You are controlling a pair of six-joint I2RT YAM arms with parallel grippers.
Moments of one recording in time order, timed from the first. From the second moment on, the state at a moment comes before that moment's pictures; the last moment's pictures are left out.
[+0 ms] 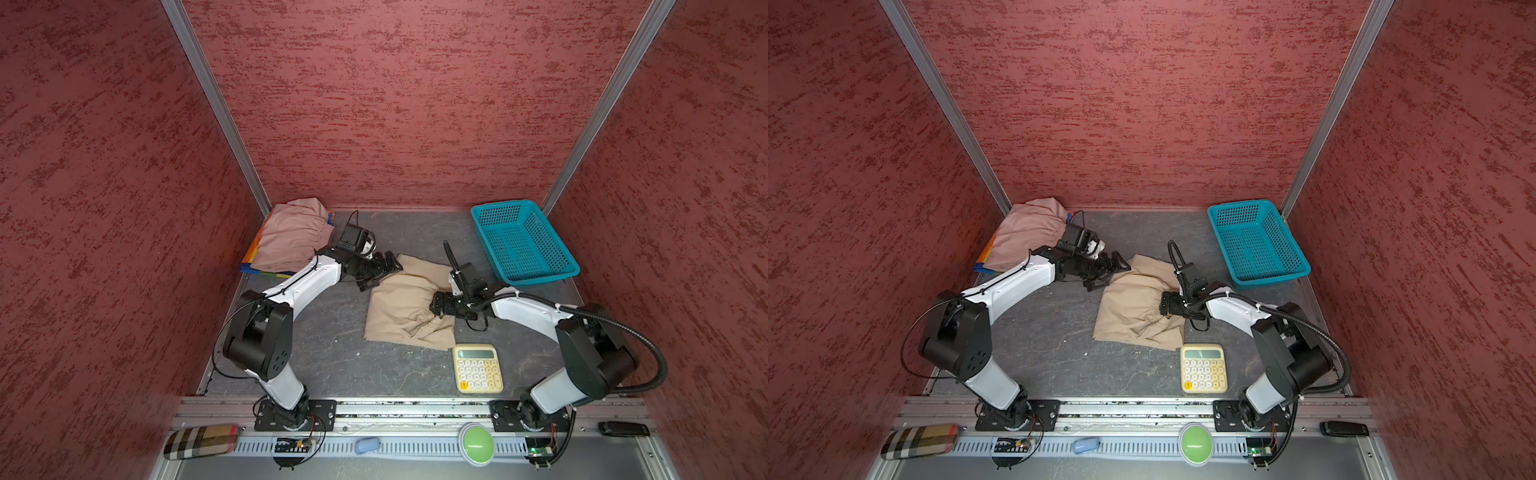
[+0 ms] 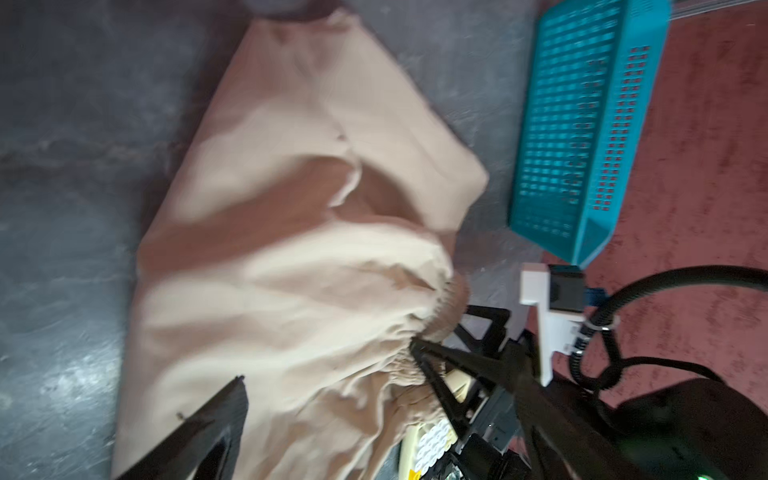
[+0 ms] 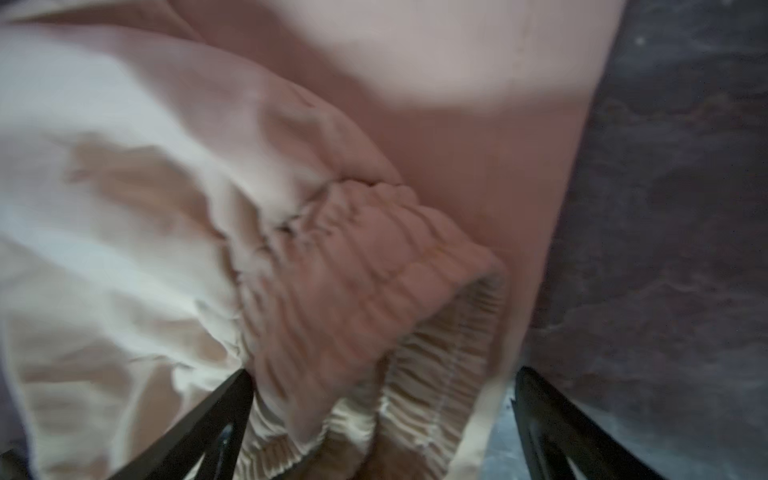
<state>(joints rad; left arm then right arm) -0.38 1.67 1.19 -0.54 0.51 -0.78 0.50 1.58 0.85 -0.40 -0.13 0.59</state>
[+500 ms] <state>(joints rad) -0.34 1.87 1.24 -0.65 0.46 -0.59 0.49 1.68 1.00 -0.47 0.00 0.52</state>
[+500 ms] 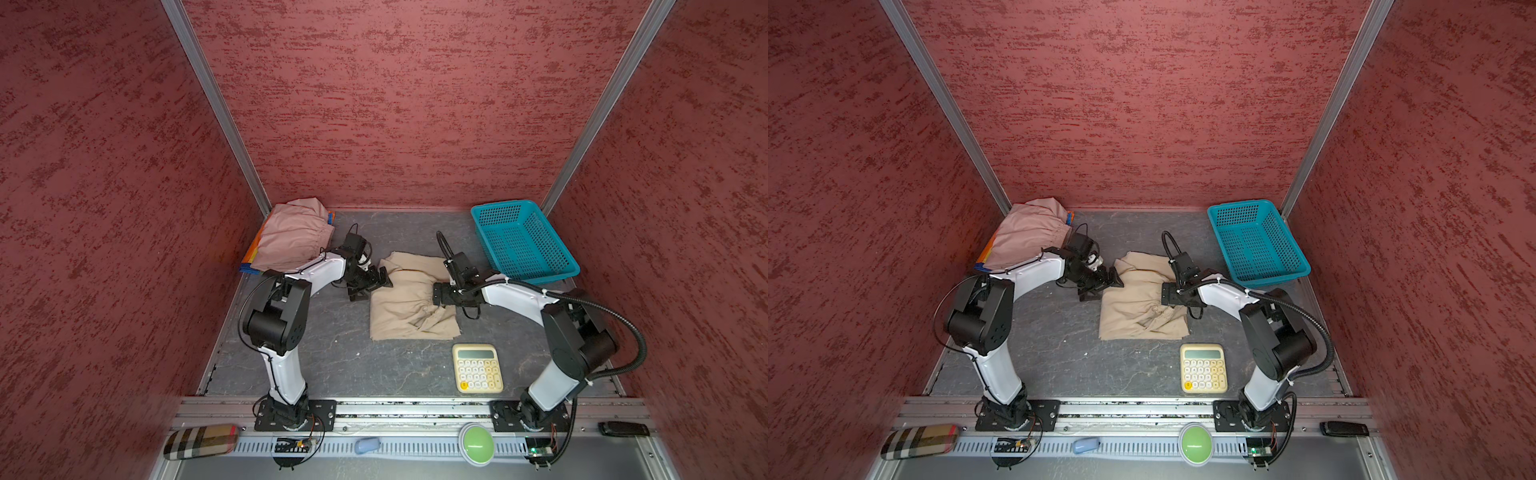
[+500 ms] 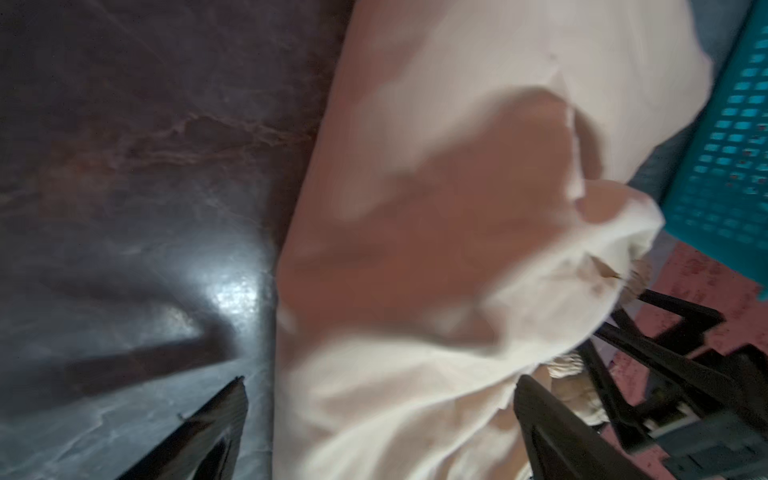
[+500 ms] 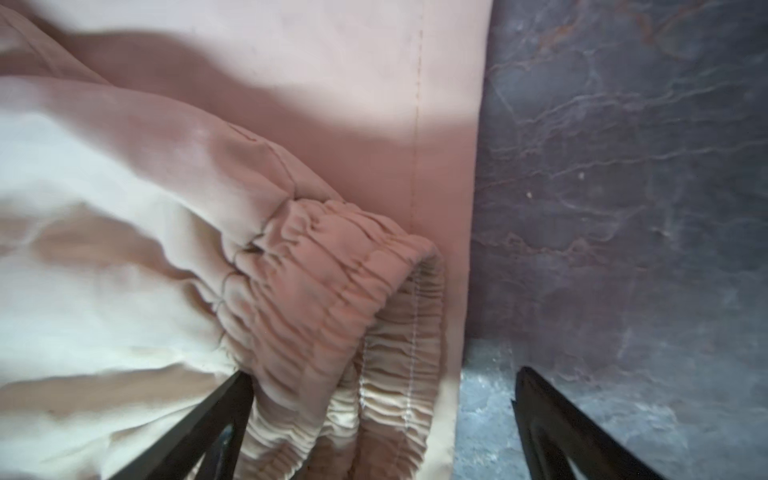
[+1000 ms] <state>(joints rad) -0.32 2.17 1.71 -0.76 0.35 -0.47 0.49 1.66 0.97 -0.46 -0.03 0.51</state>
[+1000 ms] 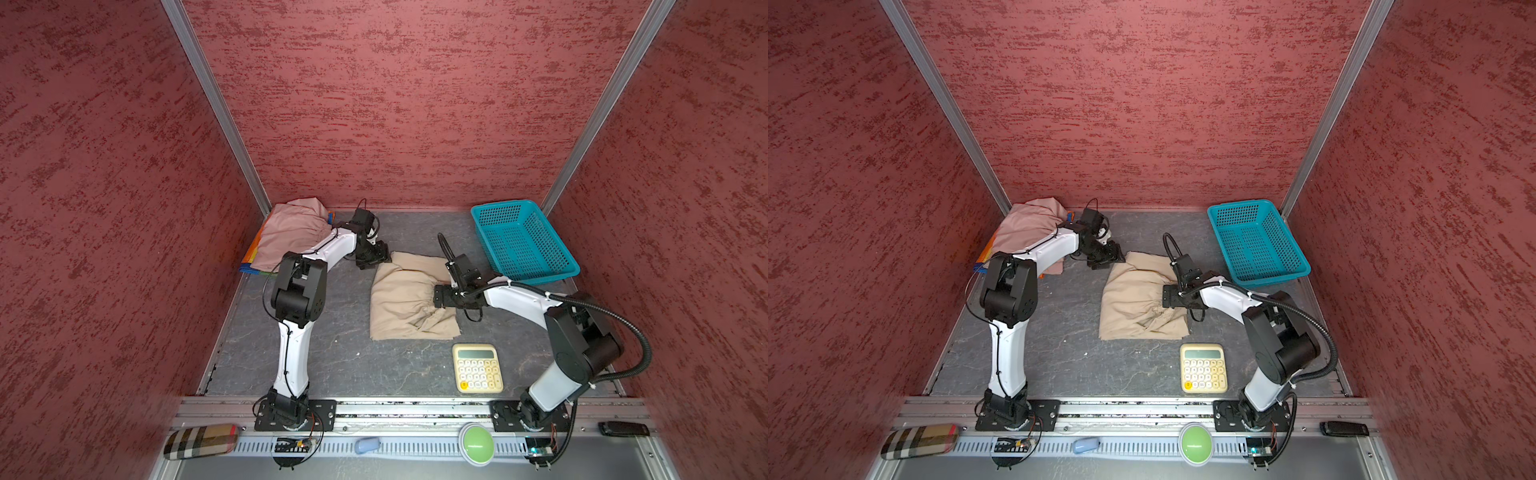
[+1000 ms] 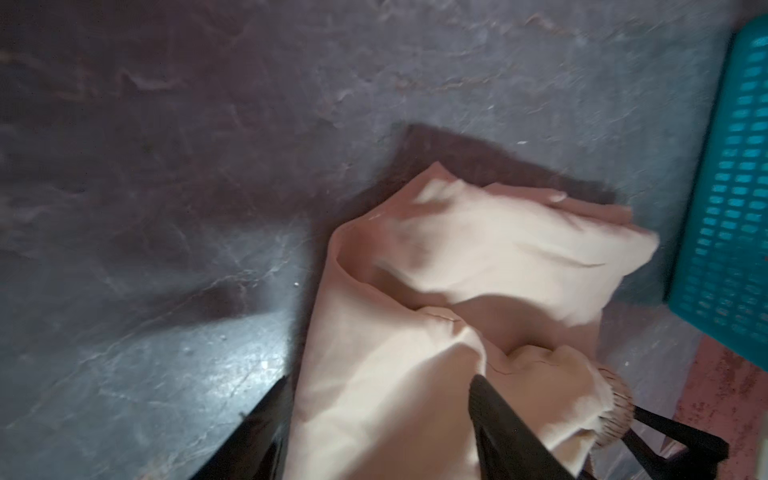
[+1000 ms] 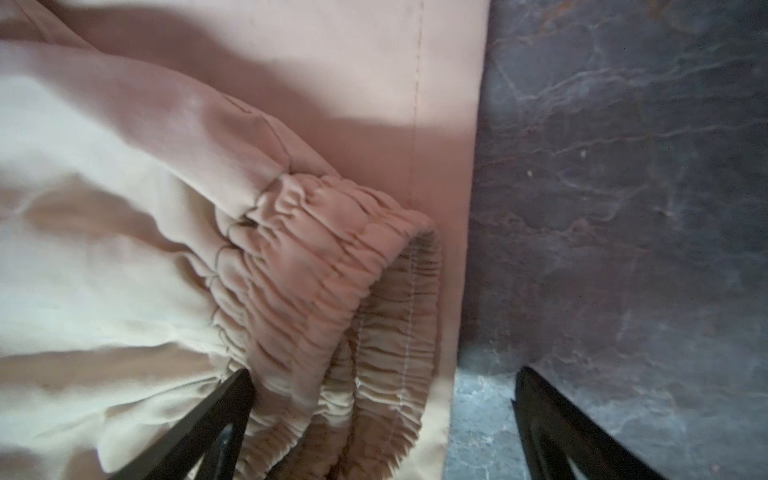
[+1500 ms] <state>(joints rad) -0.32 2.30 1.85 -0.87 0.29 -0.41 0.49 1.68 0.93 -0.40 -0.06 0.51</state>
